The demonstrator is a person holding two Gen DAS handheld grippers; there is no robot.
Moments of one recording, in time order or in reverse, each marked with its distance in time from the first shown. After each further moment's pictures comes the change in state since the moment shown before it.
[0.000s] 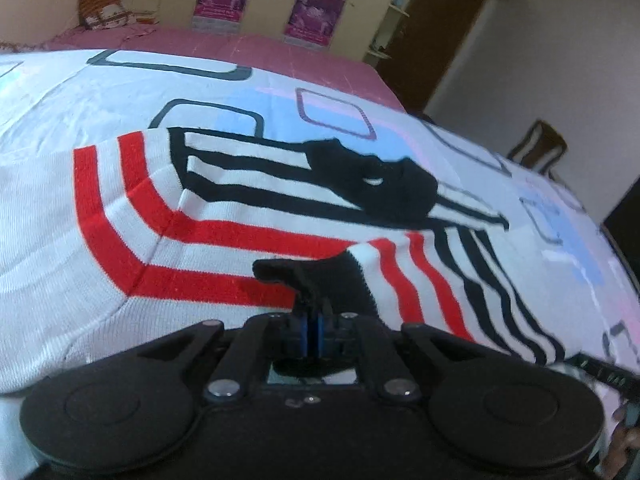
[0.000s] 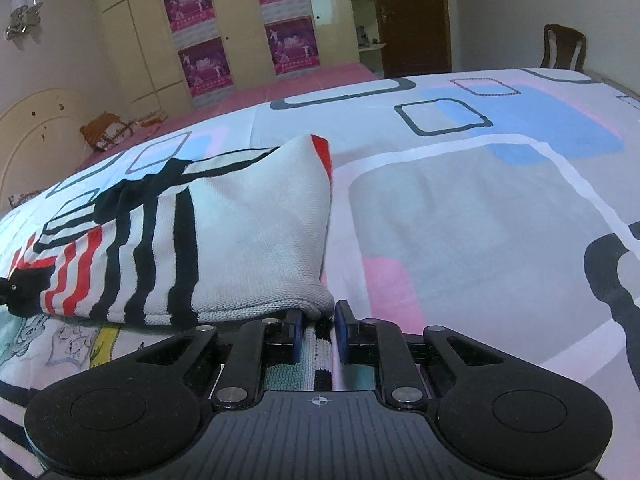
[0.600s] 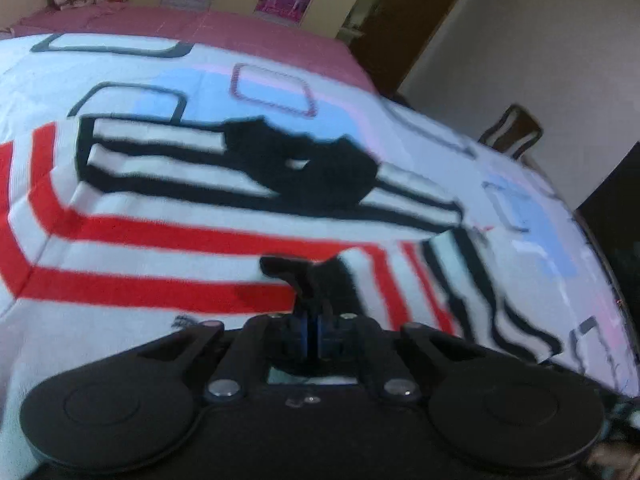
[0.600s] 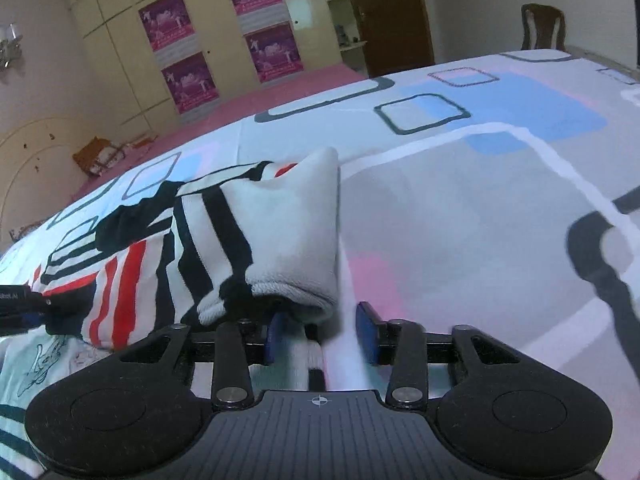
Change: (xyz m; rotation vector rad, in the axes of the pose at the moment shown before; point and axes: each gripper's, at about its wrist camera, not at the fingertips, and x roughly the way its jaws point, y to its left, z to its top) left arm 0.013 -0.046 0.012 -0.010 0.034 -0.109; right arm -0.002 -0.004 0.008 0.095 -0.002 0.019
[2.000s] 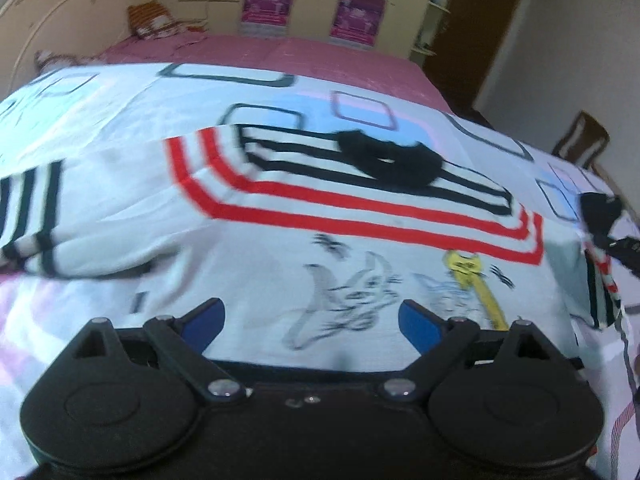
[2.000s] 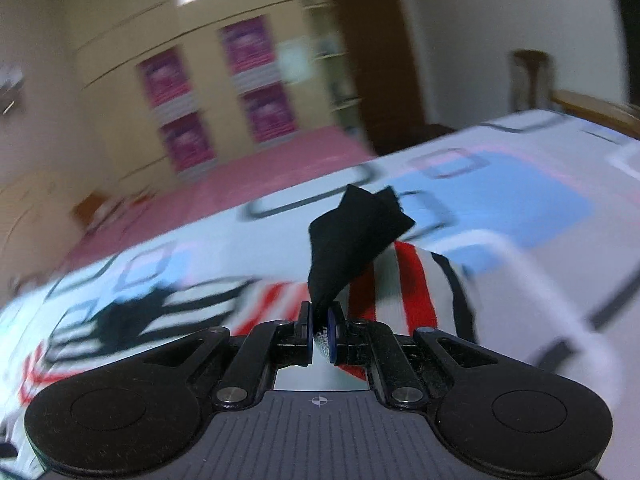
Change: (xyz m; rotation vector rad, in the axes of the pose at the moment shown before) left arm -0.110 0.009 -0.054 -0.033 -0.036 0.299; right arm -0.041 0.019 0.053 -0.058 -0.181 0.031
